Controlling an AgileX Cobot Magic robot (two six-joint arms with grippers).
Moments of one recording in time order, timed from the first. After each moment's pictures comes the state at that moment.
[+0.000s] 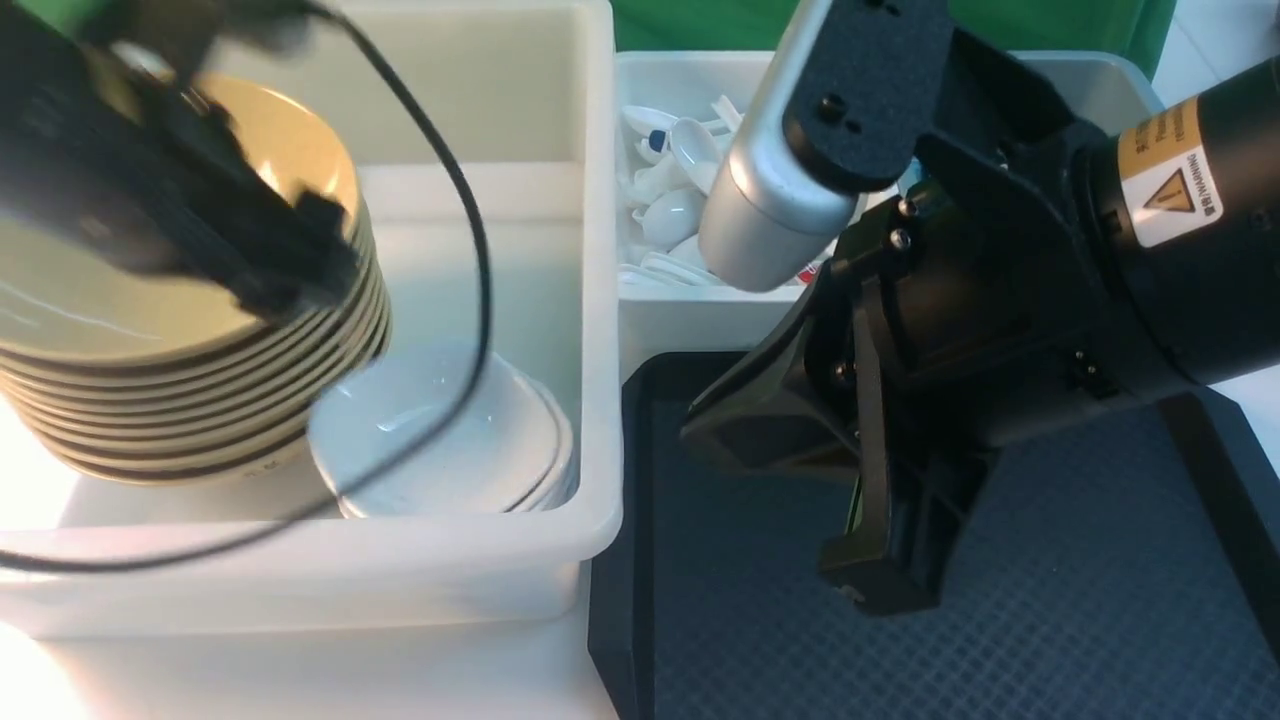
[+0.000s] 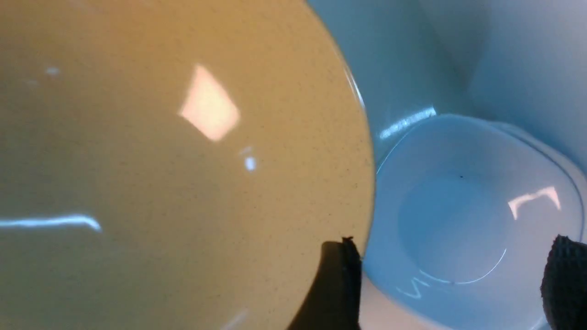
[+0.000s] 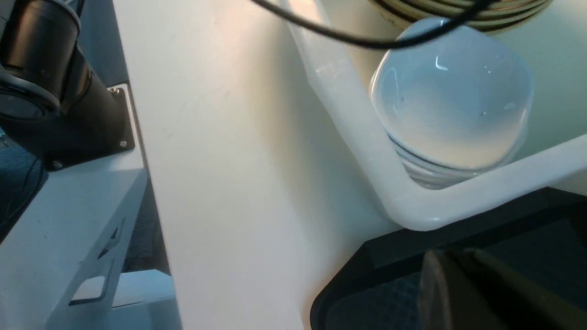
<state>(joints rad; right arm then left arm) 0.82 1.29 -1.32 0.31 0.92 -0.42 -0.33 1.24 -1.30 0.10 1.06 0.05</state>
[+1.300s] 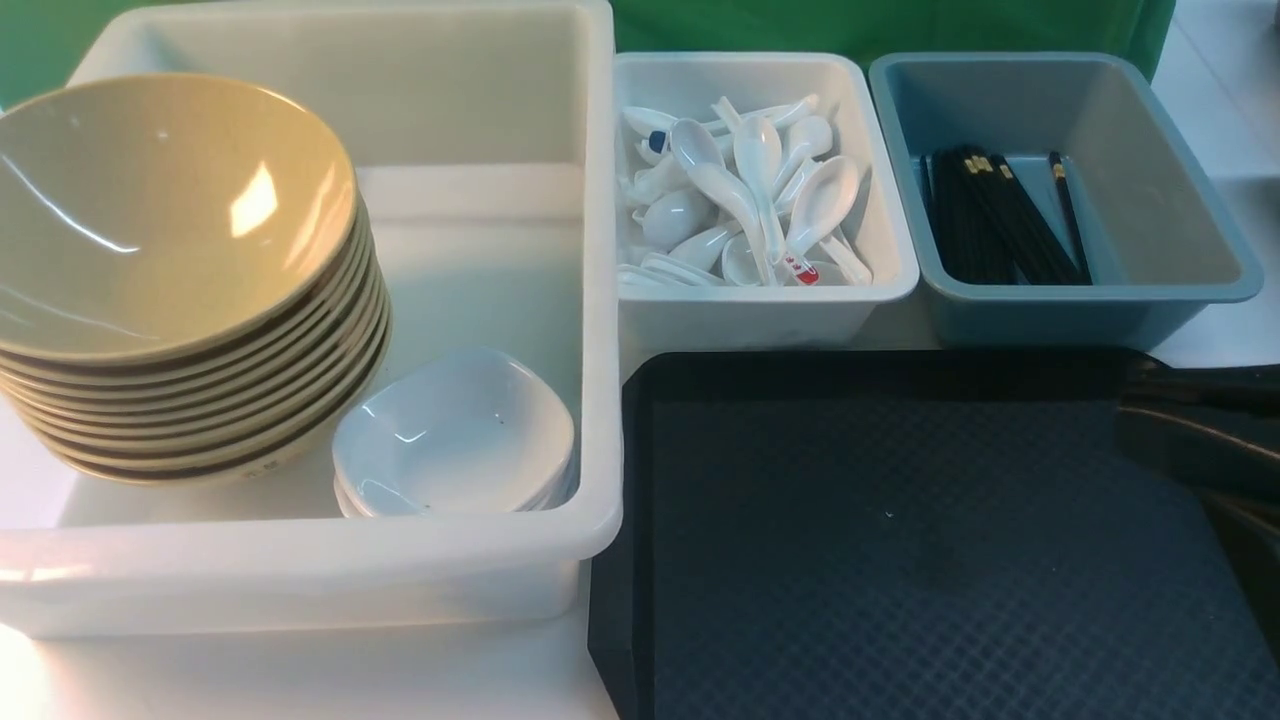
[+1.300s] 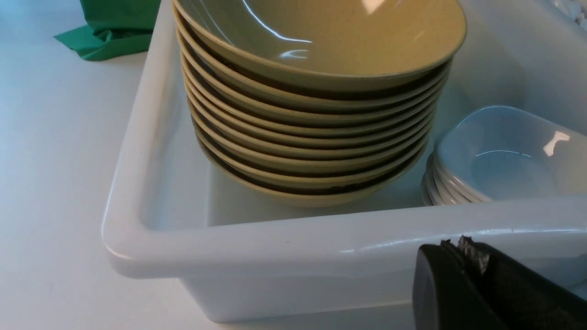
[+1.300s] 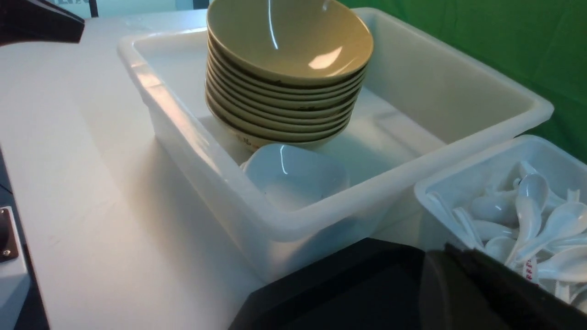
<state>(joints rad) 0.82 0.65 -0.78 0.06 0.50 -0.21 -0.34 0.07 -0.50 0.33 0.92 -0.30</state>
